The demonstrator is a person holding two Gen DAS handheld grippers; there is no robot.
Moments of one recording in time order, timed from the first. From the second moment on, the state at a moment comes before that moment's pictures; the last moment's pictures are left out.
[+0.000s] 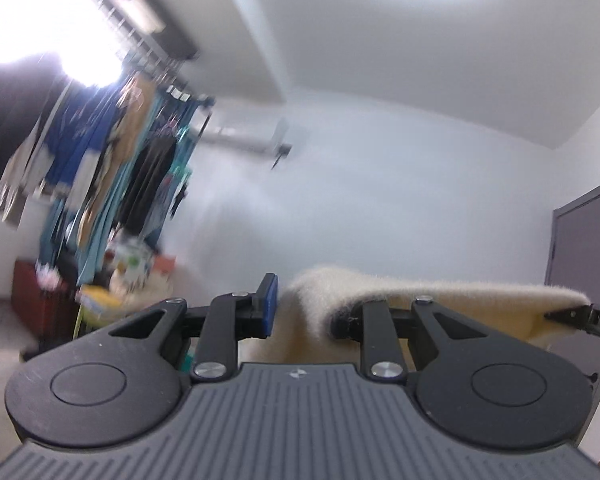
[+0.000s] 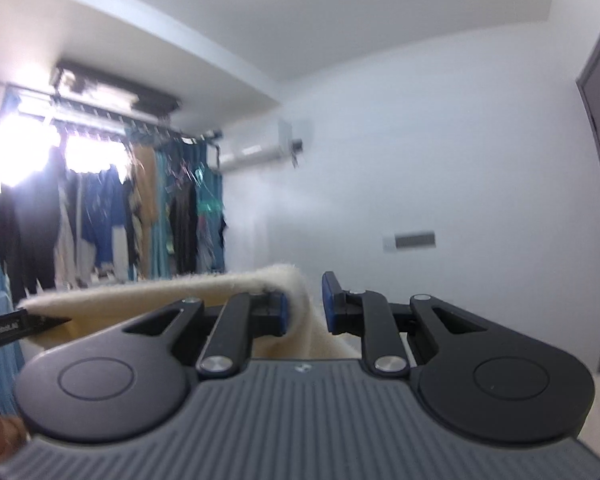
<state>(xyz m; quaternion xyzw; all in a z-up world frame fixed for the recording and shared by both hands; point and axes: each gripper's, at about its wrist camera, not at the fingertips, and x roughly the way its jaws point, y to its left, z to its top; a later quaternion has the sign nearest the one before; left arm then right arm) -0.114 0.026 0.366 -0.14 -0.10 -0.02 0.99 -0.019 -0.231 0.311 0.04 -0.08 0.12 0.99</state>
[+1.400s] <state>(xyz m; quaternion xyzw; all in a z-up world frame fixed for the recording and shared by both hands) 0.573 -0.005 -0.156 -0.05 0.33 -0.01 0.94 0.564 -0.229 -0.157 0.10 0.31 0.06 0.94</state>
